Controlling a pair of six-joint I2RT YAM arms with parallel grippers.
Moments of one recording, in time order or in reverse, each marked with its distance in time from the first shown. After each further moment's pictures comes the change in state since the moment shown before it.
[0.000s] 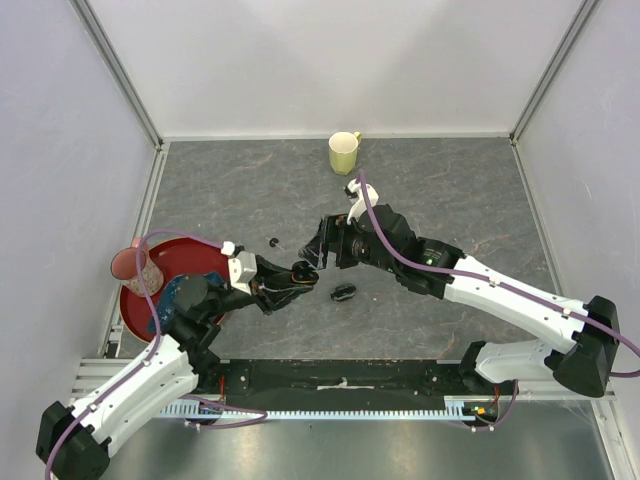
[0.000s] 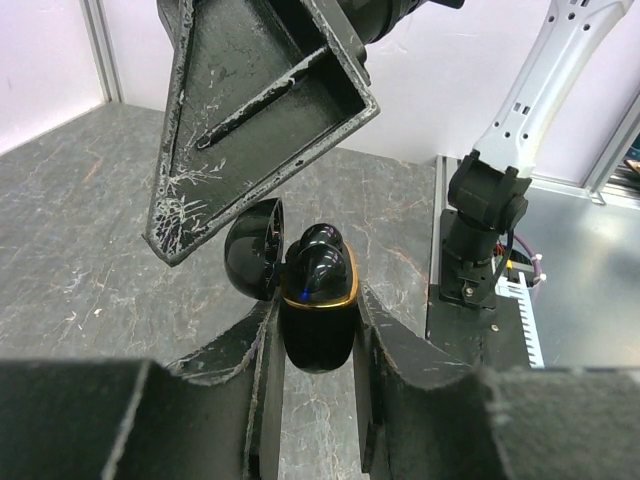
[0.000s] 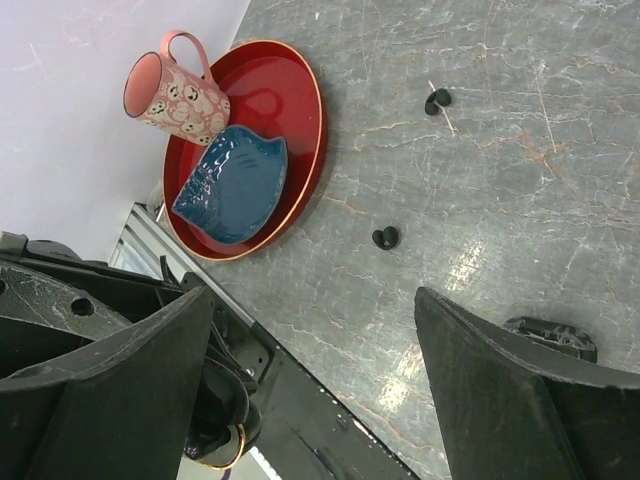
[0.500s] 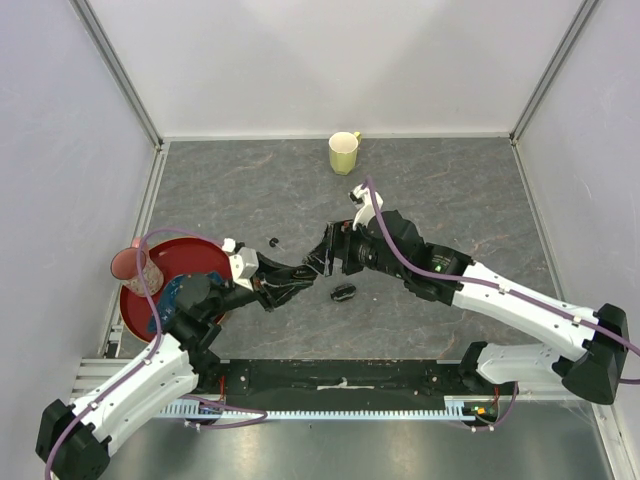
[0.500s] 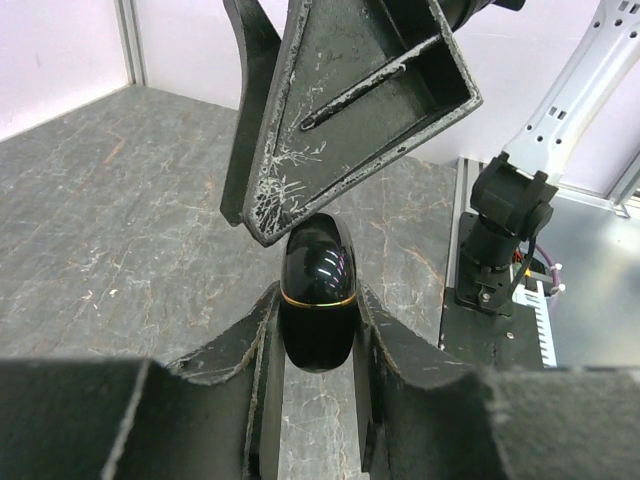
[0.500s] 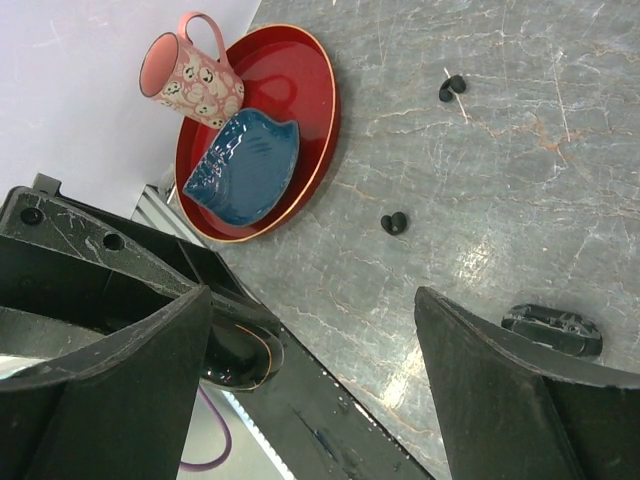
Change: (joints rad) left arm 0.000 0.011 0.000 -0.021 -0.057 0.000; right arm -0.001 -0.059 -0.058 0.021 -0.038 -0.009
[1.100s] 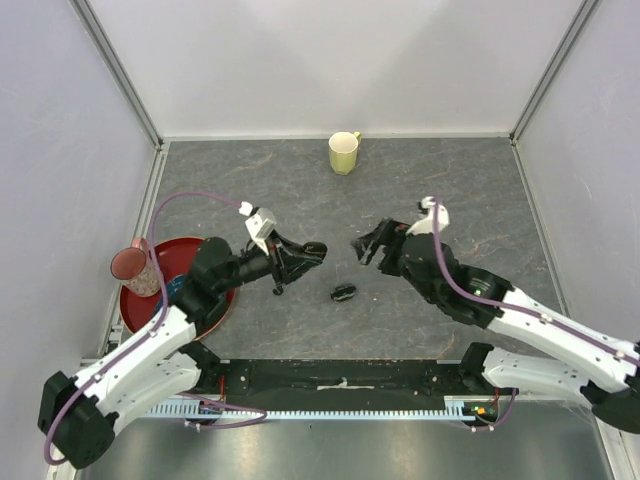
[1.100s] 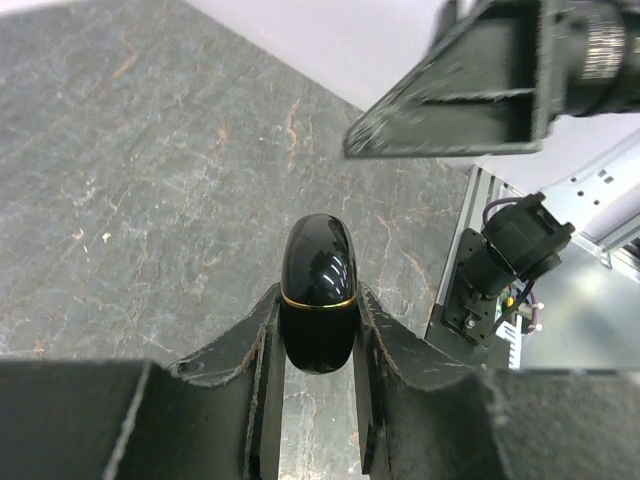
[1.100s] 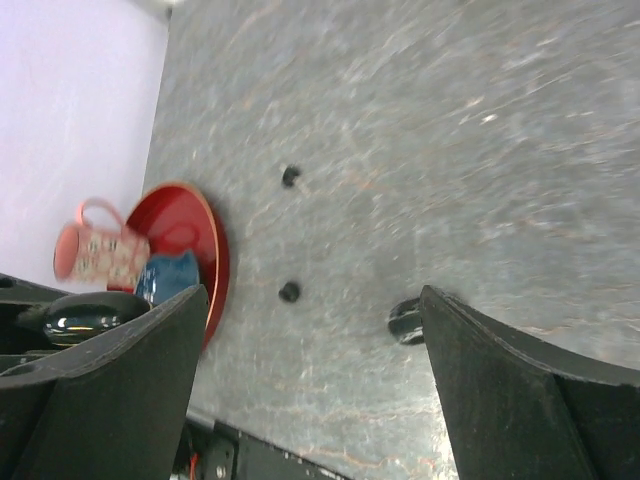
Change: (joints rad) left arm -0.001 0.188 0.214 -0.208 -0.093 -0.102; right arm 0.000 -0.228 -0.164 -0.106 0.430 0.204
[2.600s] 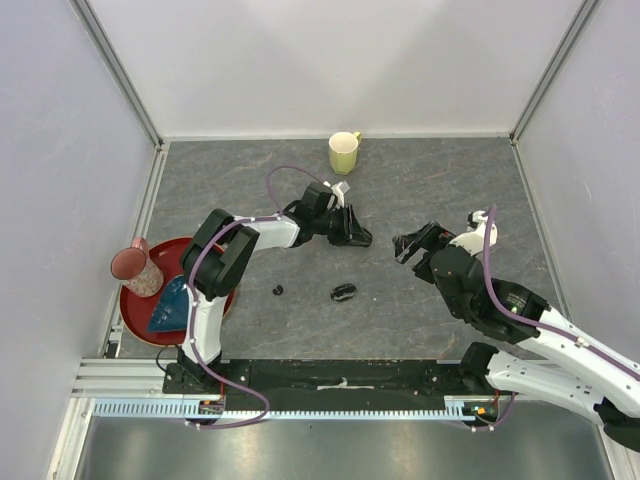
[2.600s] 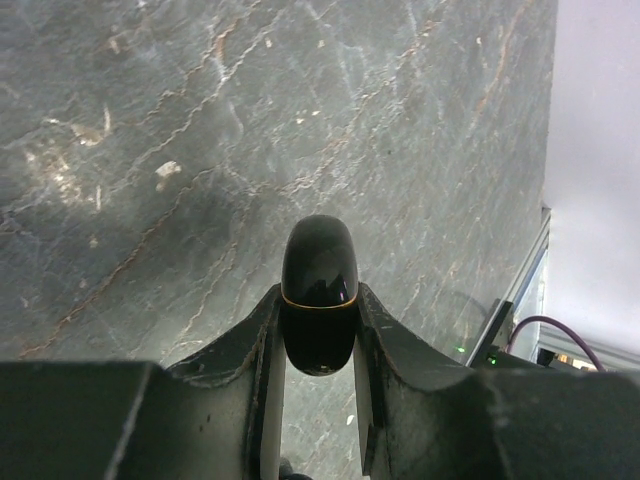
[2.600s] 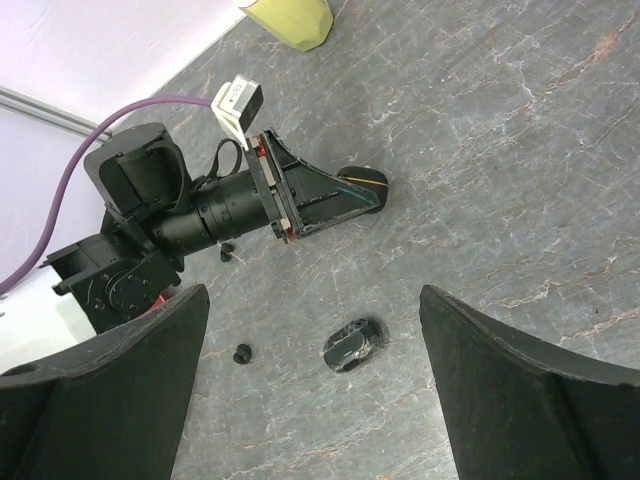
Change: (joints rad) left arm 0.001 1.292 0.752 -0.138 0.005 -0.414; right arm -0.023 -0.232 -0.036 -0.267 0.286 0.170
